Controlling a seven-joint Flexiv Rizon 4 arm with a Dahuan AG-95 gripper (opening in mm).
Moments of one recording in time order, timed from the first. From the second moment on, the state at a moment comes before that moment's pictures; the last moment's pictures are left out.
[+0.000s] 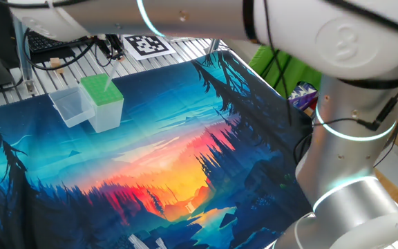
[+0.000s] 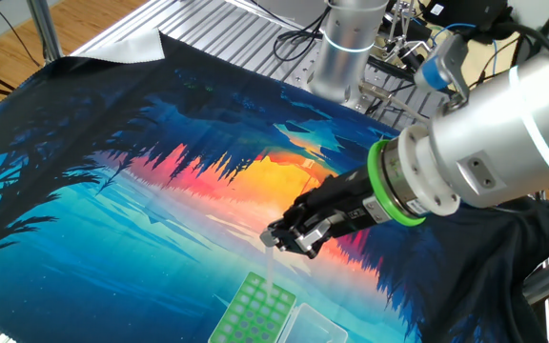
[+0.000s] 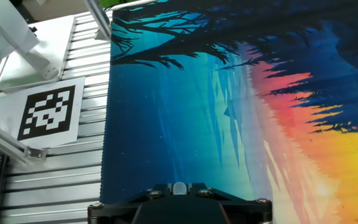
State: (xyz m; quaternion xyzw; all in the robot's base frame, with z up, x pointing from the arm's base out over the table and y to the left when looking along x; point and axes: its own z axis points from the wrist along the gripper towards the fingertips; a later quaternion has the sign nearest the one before) arm 0.648 0.141 0.279 0.70 0.65 -0.12 0.28
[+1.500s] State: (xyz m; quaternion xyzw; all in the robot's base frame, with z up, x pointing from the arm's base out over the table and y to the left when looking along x) arm 0.651 0.133 0.277 0.74 0.64 -0.11 0.17
